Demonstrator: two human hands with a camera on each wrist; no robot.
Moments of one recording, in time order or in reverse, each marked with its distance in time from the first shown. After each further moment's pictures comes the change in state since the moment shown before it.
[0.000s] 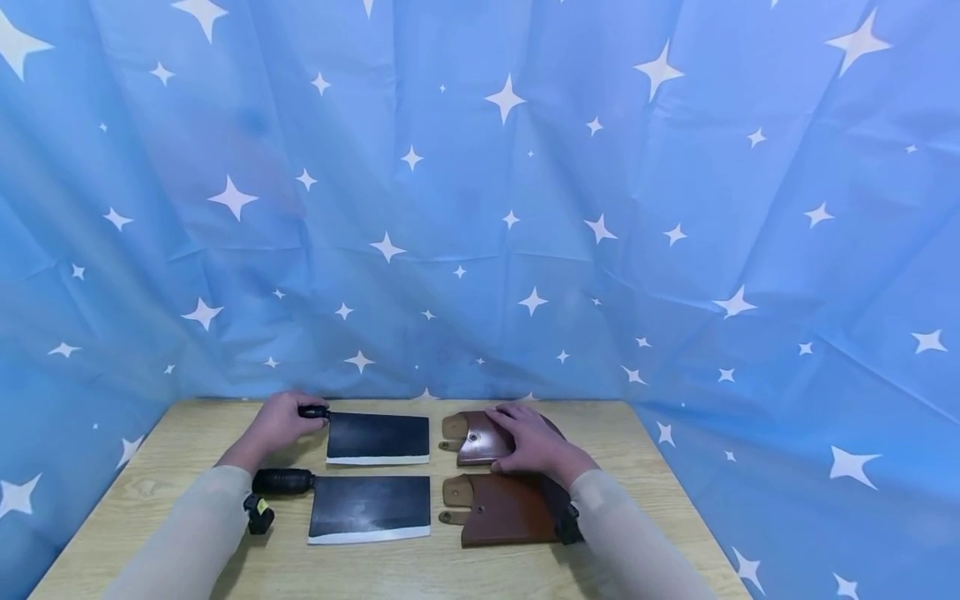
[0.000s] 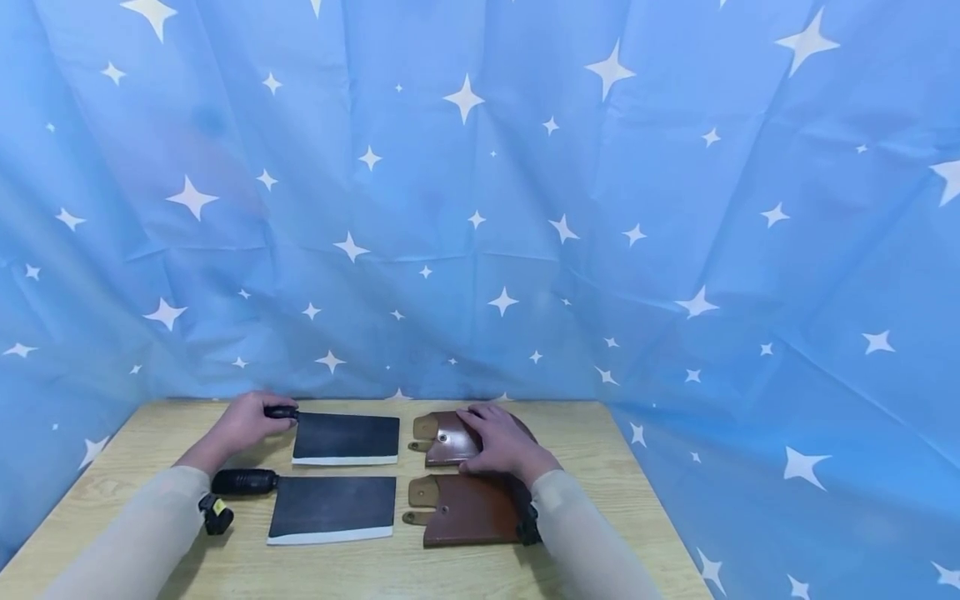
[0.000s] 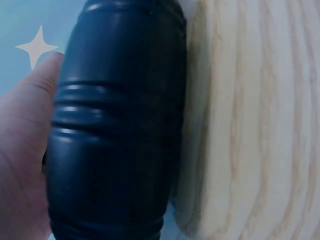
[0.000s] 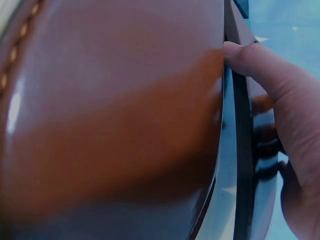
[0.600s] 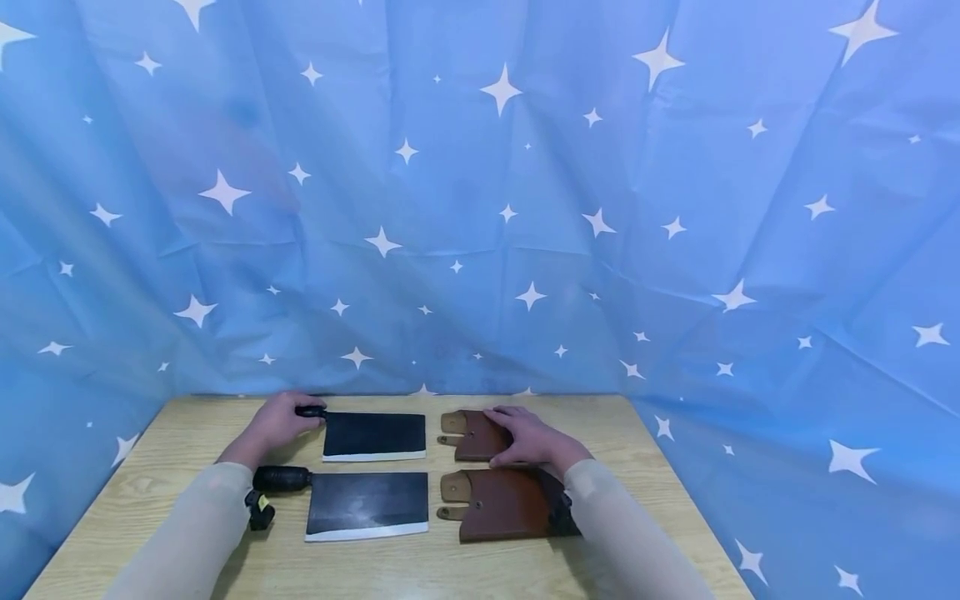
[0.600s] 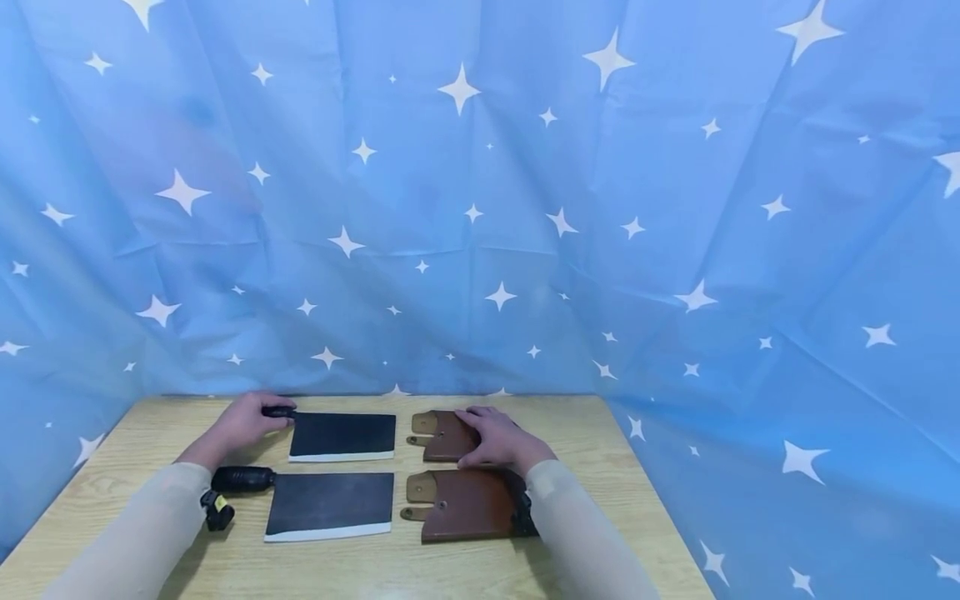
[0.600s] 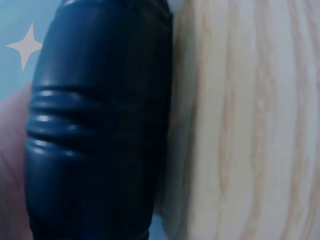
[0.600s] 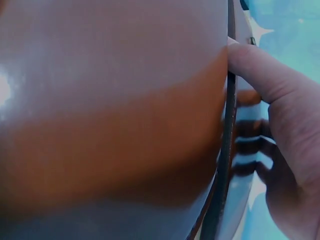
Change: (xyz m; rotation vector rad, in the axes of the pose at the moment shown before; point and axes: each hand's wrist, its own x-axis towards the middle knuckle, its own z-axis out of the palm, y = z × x) left_hand 0.002 -0.005 0.006 0.072 -0.021 -0.010; right_hand 0.007 0.007 0.001 0.146 -0.151 0.081
